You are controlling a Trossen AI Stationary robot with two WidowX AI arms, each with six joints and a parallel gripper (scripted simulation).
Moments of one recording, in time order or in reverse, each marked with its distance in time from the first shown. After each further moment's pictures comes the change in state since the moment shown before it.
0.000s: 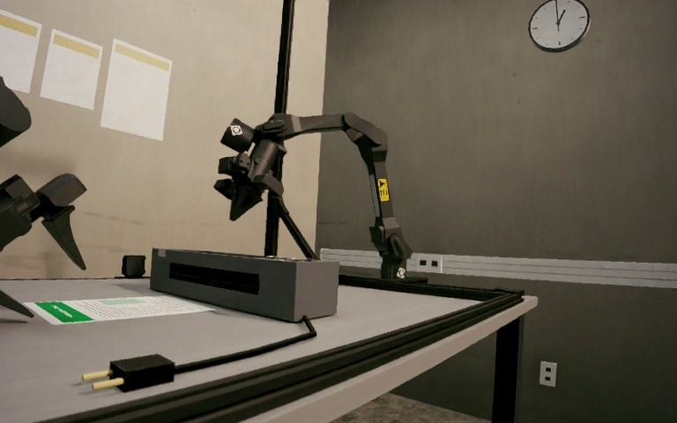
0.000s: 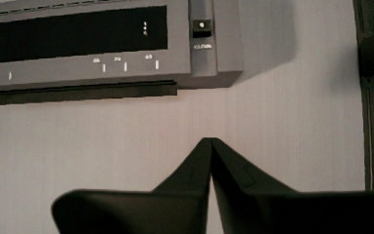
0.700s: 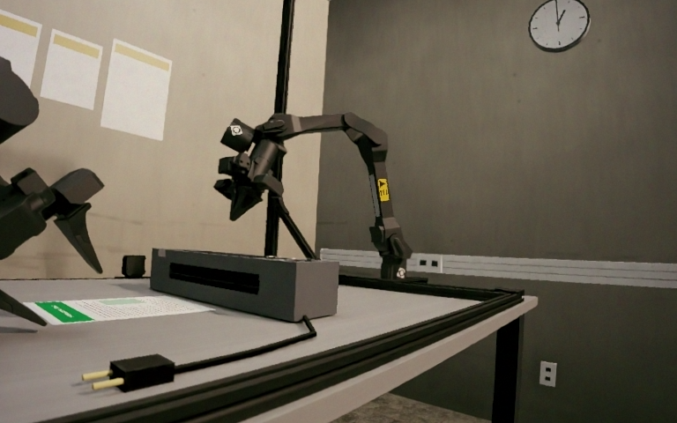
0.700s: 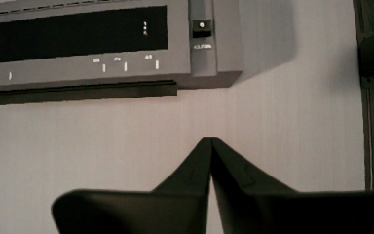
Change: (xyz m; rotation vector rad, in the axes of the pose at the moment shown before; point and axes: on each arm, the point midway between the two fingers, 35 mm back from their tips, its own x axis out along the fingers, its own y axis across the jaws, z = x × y) left arm 0.000 0.000 0.000 0.000 0.000 0.000; right arm 0.000 0.002 0.052 -0.001 -0.002 -0.002
